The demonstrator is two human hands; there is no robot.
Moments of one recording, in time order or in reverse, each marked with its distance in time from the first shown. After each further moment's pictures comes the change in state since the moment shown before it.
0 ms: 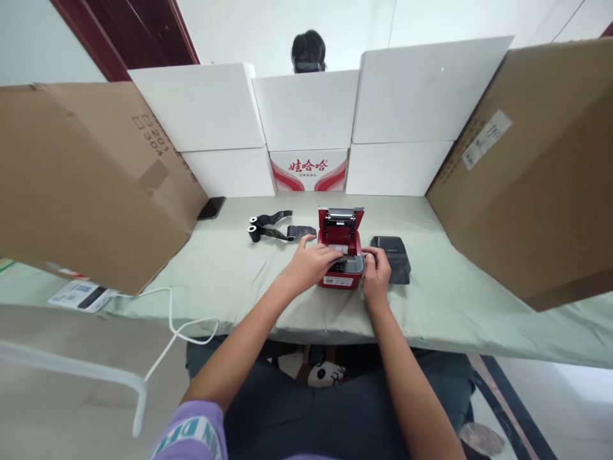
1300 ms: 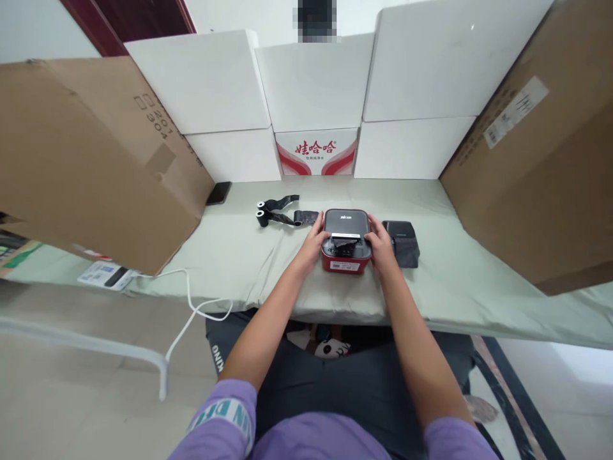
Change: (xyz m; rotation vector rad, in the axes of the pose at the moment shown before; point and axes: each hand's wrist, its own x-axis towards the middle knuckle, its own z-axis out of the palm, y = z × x) left_hand 0.010 -0.016 0.033 -1.148 0.211 -0.740; right_hand 0.038 0.017 0.023 0.479 -0.247 0.393
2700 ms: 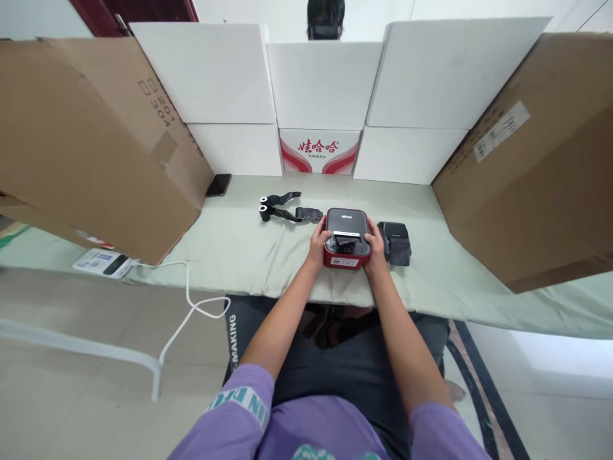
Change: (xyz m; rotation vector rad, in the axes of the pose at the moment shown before) left_hand 0.016 -0.055 0.015 -0.550 0.098 0.161; right_hand -0.017 0.008 0.008 0.205 0.020 -0.067
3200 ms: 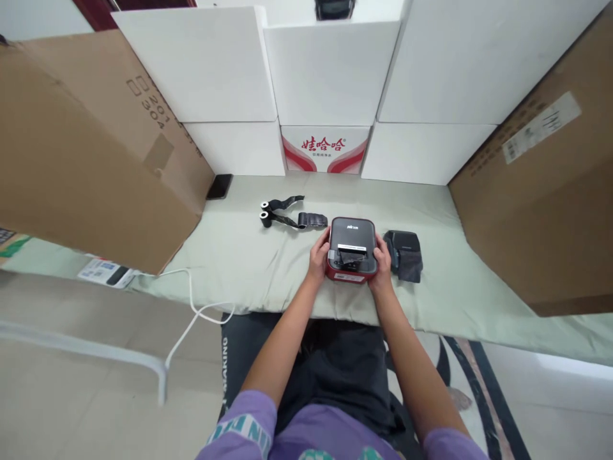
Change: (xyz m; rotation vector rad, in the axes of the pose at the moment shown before) left_hand -0.004 -0.014 -0.011 -0.012 0.016 0.133; right_hand -0.007 0.018 -0.013 -0.057 0.108 0.003
